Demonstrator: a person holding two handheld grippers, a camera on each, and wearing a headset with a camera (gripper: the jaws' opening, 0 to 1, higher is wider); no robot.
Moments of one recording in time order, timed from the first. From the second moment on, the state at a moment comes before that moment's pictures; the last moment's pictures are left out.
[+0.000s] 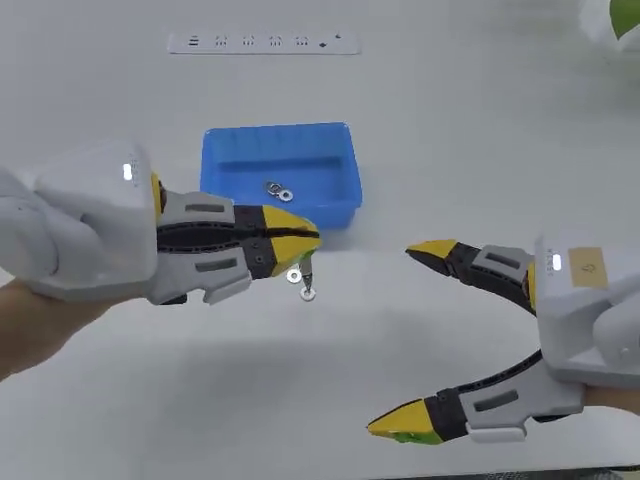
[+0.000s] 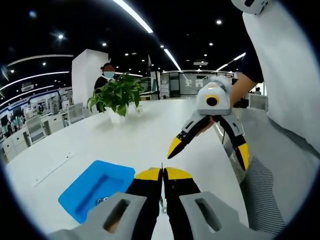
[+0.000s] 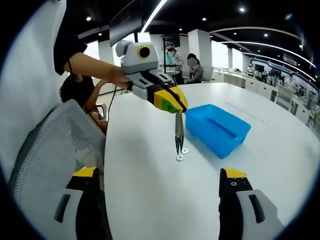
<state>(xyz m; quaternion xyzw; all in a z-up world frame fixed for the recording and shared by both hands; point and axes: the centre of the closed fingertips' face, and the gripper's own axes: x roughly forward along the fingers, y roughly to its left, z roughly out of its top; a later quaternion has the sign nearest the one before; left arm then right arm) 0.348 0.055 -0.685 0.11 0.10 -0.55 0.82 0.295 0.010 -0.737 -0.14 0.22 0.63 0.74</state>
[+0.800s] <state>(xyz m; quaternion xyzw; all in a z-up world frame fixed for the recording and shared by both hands) 0.339 0.052 -0.700 0.10 0.13 -0.57 0.81 0.294 0.018 -0.740 -0.11 0.23 0.62 0.74</state>
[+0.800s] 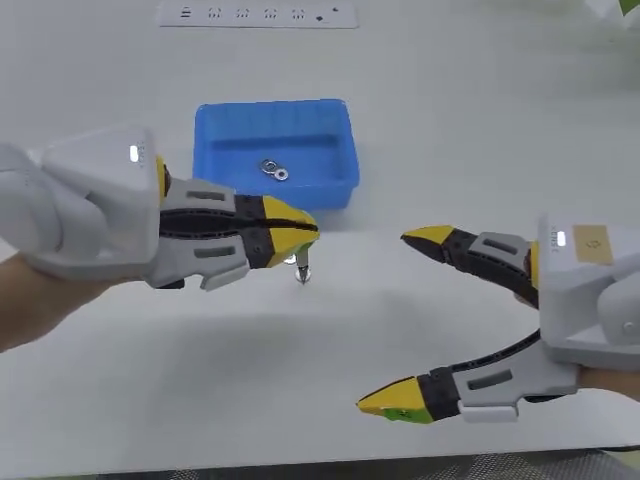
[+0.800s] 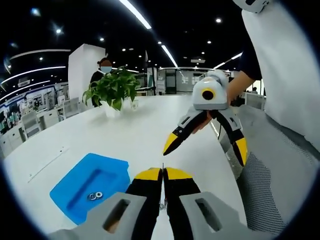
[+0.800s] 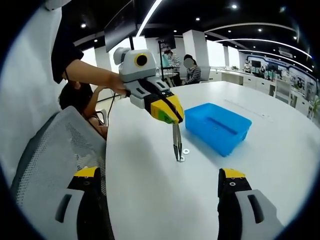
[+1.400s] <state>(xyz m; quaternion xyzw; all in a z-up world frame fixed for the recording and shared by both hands) 0.339 0.052 -0.701 0.10 0.15 -0.59 0.78 0.319 0.080 -0.750 -0.12 0.22 0.68 0.69</state>
